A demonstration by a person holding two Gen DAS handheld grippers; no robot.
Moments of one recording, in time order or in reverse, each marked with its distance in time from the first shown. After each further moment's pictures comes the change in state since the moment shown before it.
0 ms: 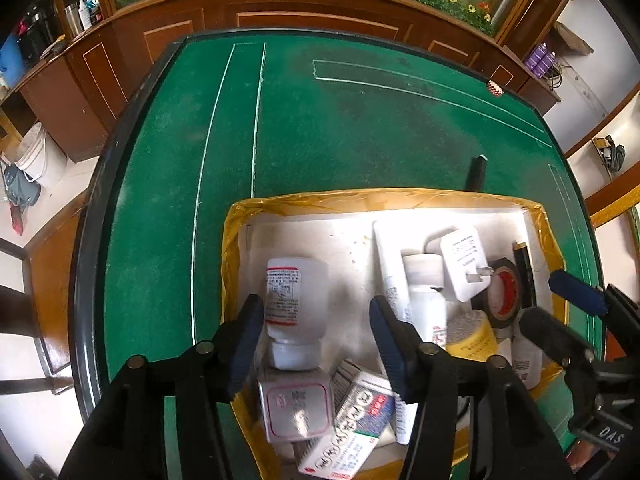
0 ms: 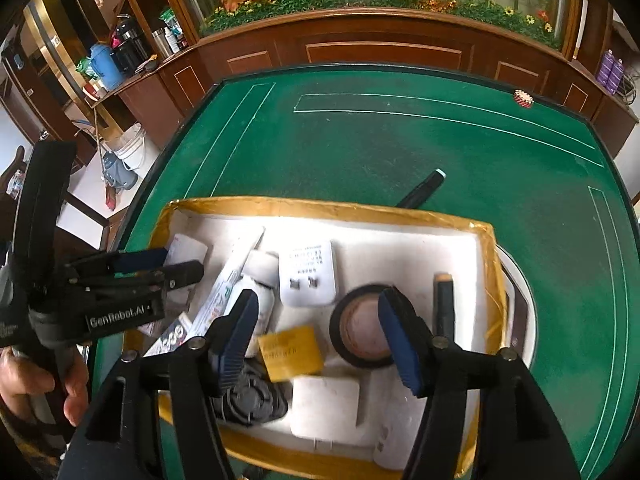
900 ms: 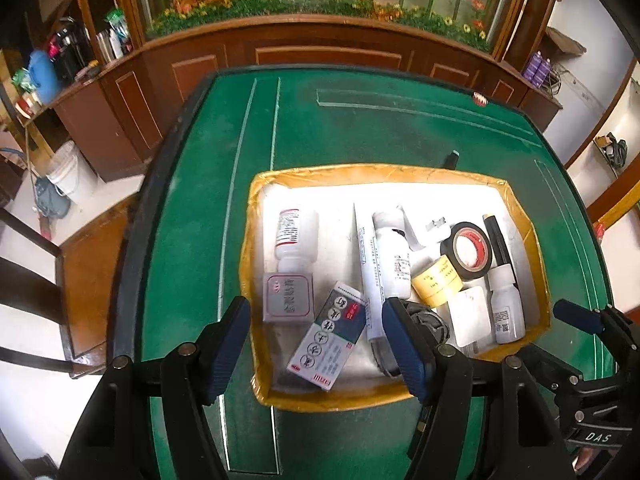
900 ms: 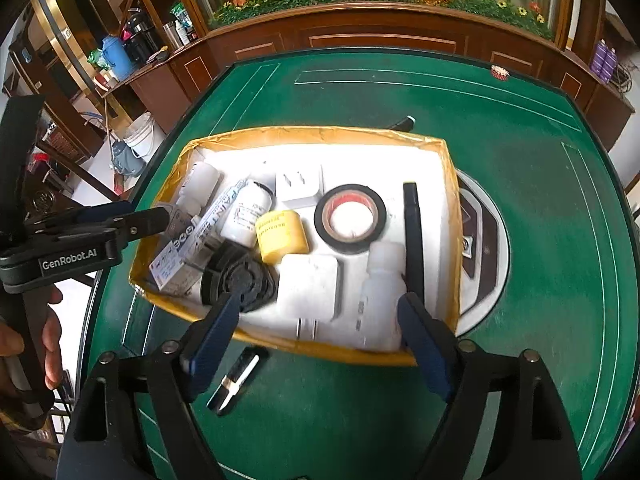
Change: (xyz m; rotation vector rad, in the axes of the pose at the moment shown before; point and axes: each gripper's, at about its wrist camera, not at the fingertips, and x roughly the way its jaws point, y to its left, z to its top) left arm -0.068 -0.029 -0.069 0.011 -0.147 0.107; right arm -0.047 -0.017 -0.077 0.000 0.019 0.025
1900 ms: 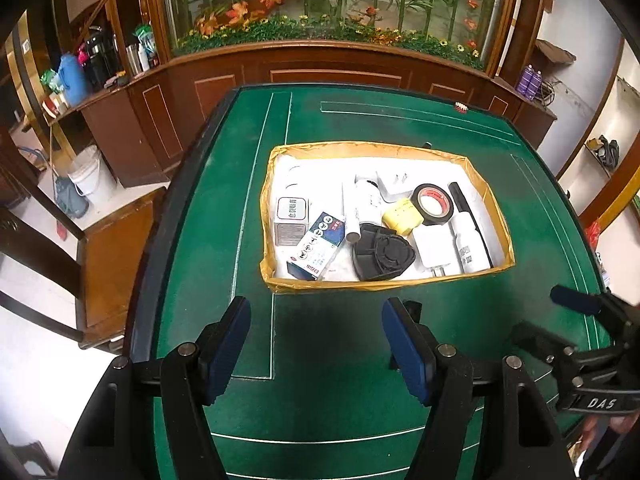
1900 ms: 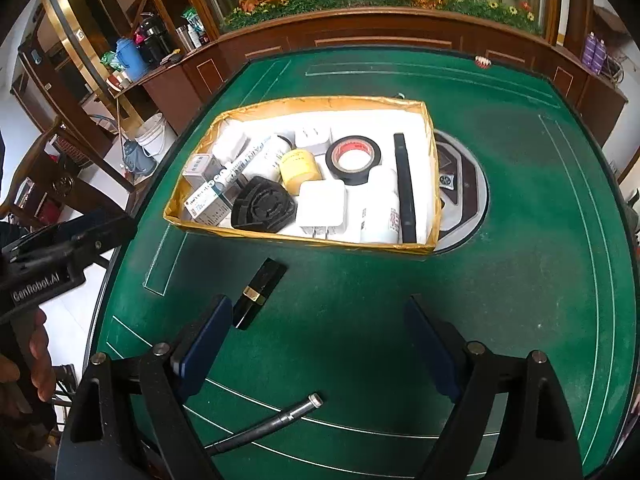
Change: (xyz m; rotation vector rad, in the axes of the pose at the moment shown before) left arm -0.079 -0.016 -0.090 -0.020 -0.092 0.037; right arm -0.053 0.010 -0.070 -0.014 -0.043 0.014
